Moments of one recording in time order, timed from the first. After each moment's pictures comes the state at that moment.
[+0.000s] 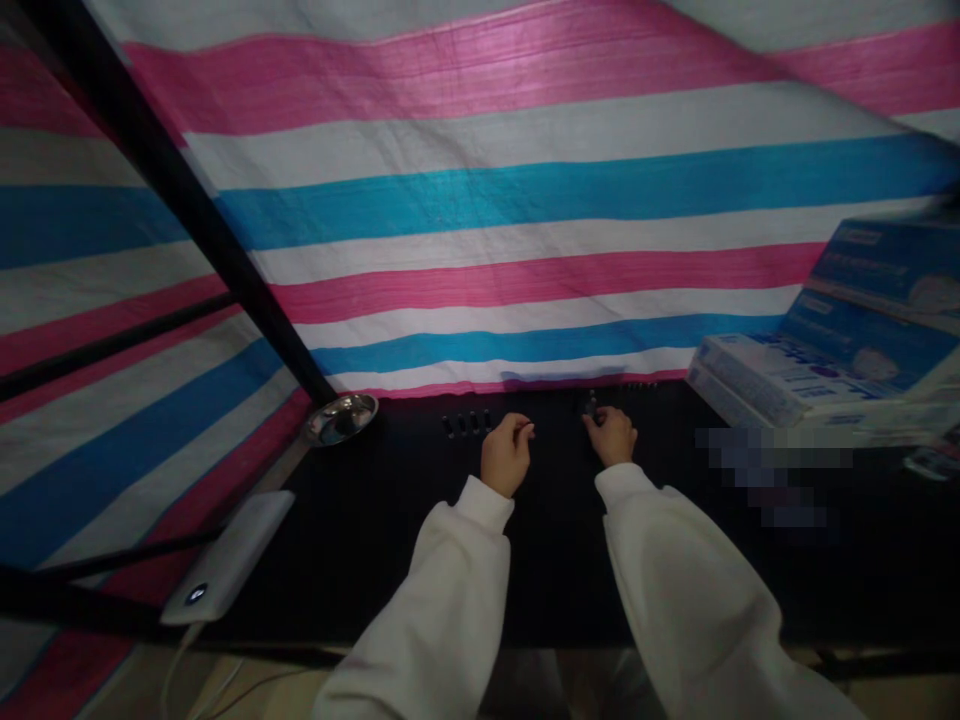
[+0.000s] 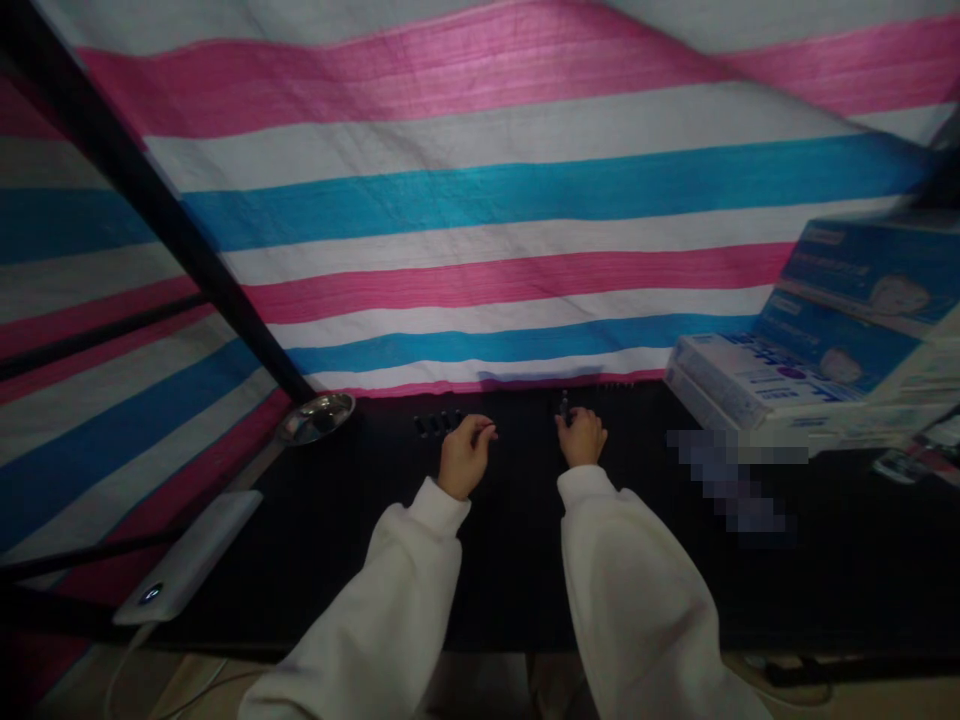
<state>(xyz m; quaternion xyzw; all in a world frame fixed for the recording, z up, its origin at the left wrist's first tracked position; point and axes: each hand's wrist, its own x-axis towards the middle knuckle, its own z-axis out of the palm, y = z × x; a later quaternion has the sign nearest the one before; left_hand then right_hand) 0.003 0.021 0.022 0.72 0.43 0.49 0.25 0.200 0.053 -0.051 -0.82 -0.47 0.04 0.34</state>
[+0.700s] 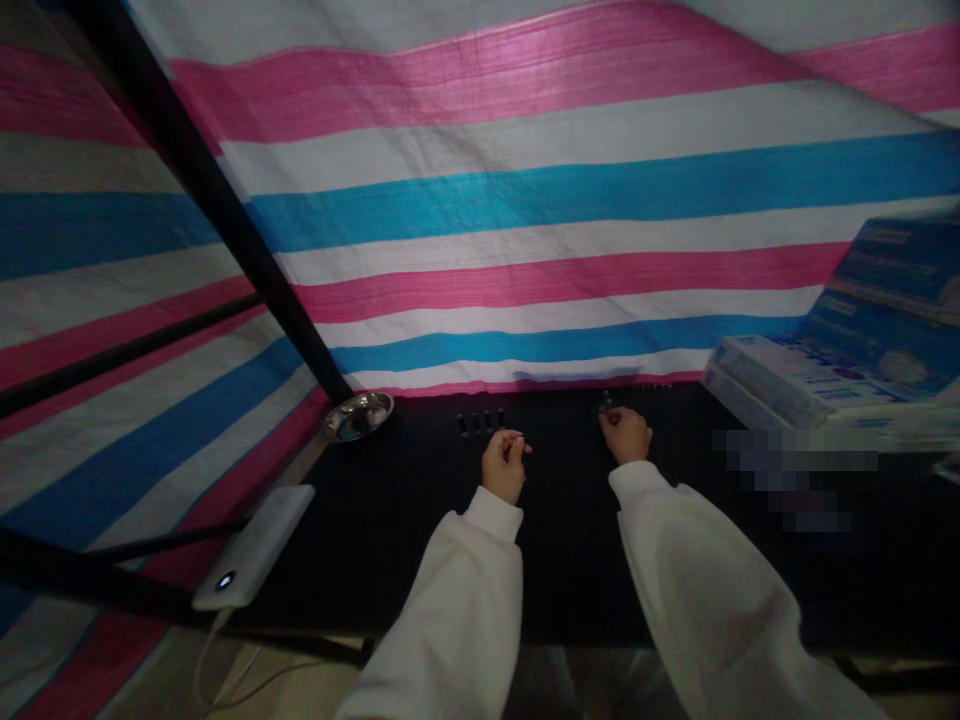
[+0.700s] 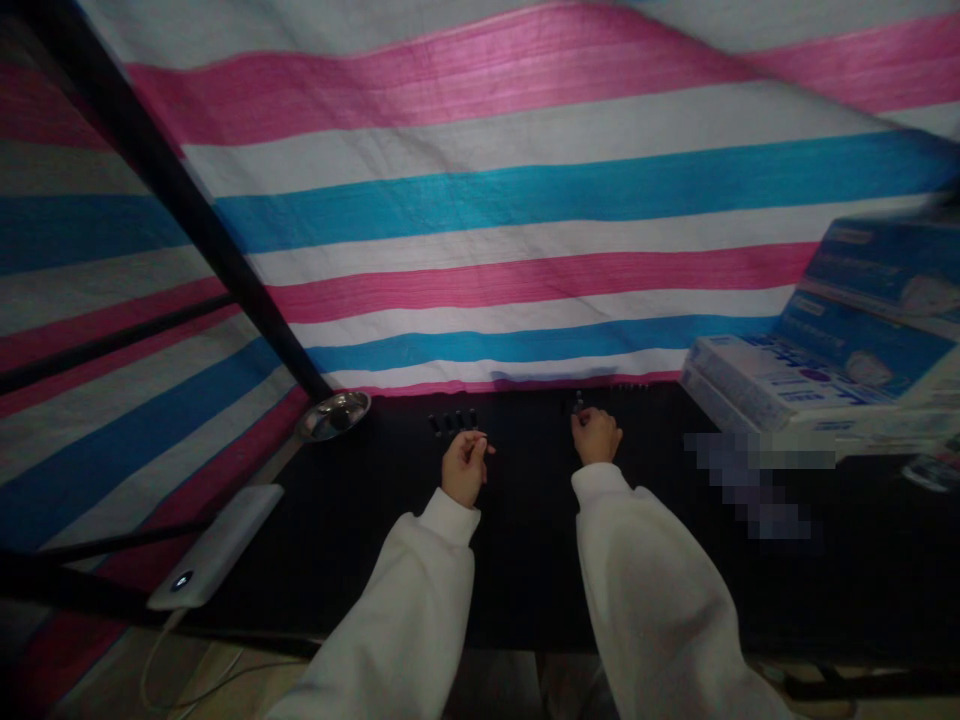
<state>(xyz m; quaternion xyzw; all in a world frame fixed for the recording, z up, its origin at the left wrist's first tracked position) -0.018 0.017 -0.011 0.56 0.45 0.55 0.43 0.200 0.051 -0.043 -0.81 -0.48 0.02 0.33</state>
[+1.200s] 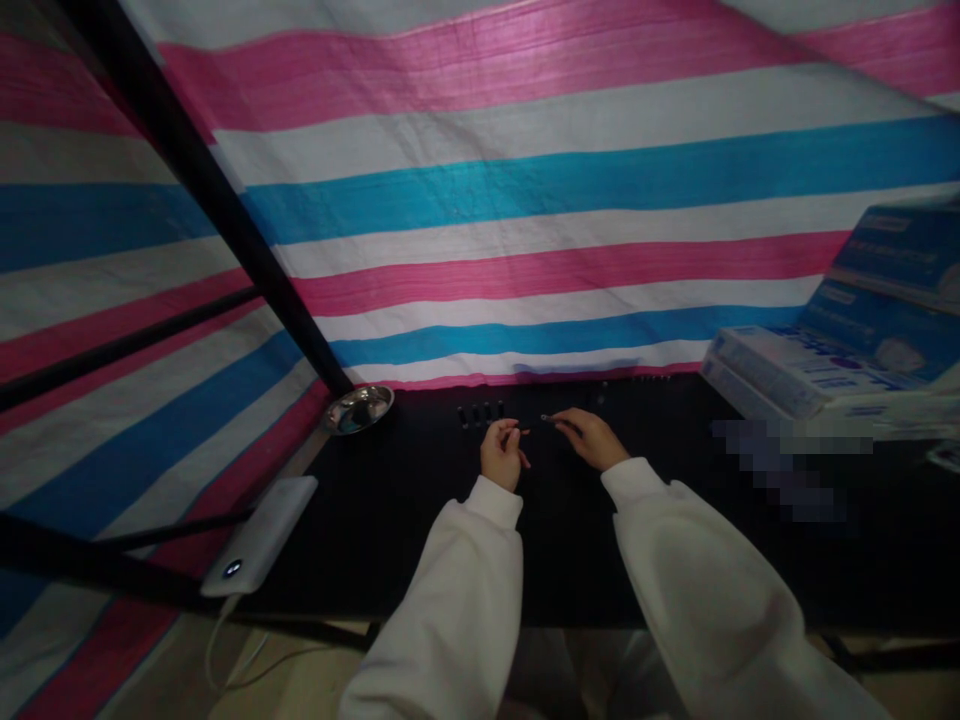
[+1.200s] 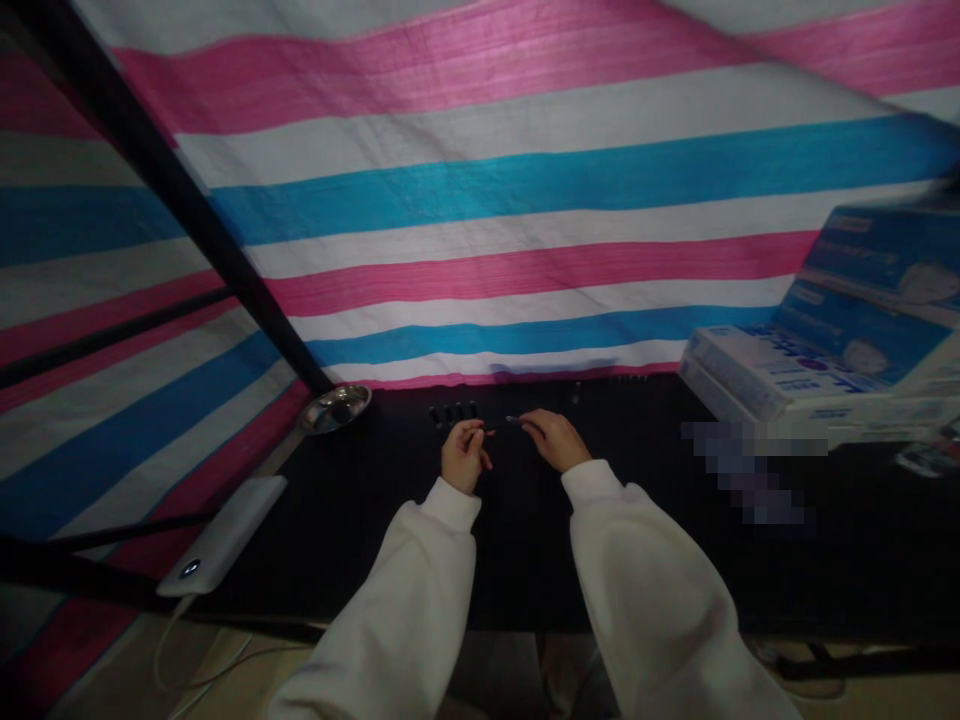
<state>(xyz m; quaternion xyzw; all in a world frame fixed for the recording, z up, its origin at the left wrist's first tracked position) -0.017 0.017 -0.009 0.53 0.43 0.57 0.45 0.155 0.025 -0.019 -0.47 -0.77 0.08 0.42</state>
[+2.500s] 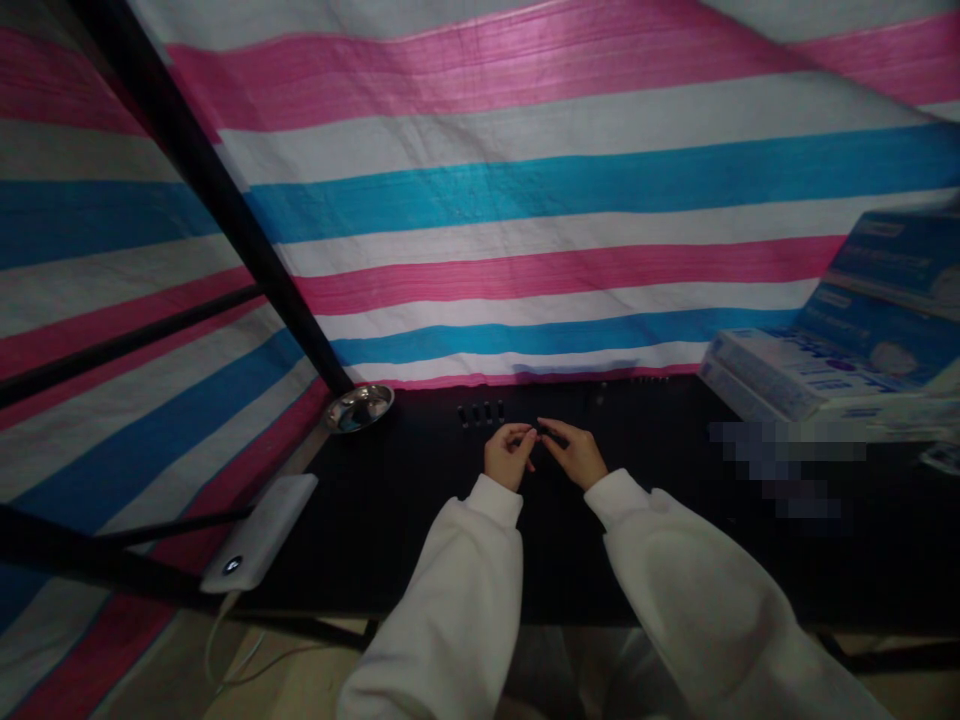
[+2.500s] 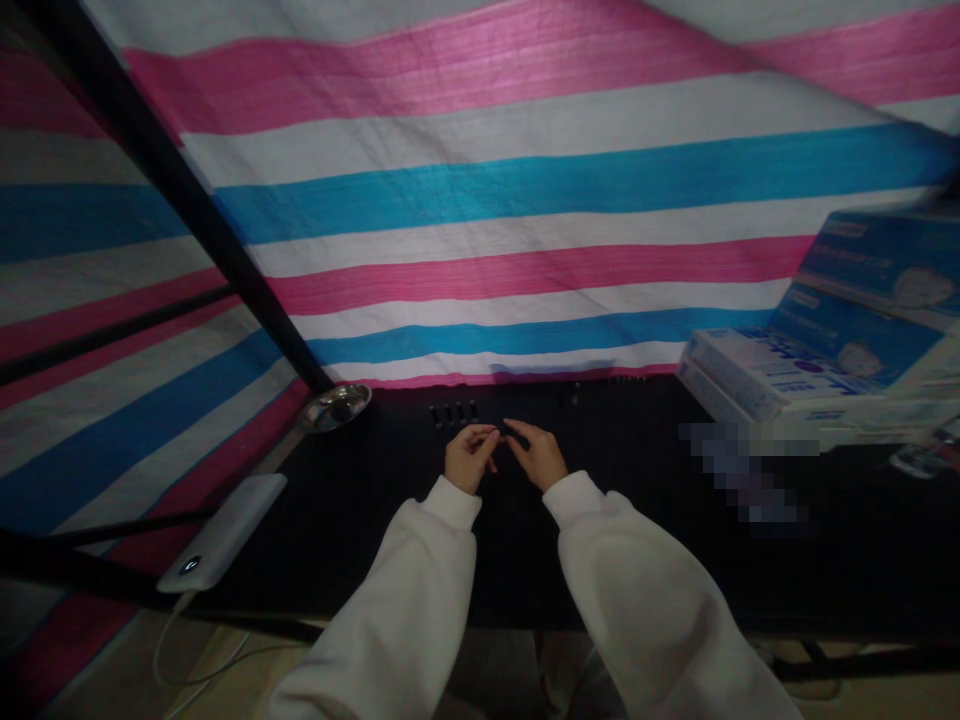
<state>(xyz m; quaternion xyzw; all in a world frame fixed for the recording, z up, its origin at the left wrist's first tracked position) -0.014 0.011 -0.003 0.55 0.43 0.53 0.48 0.120 0.008 -0.029 -0.48 -0.68 0.20 0.52</state>
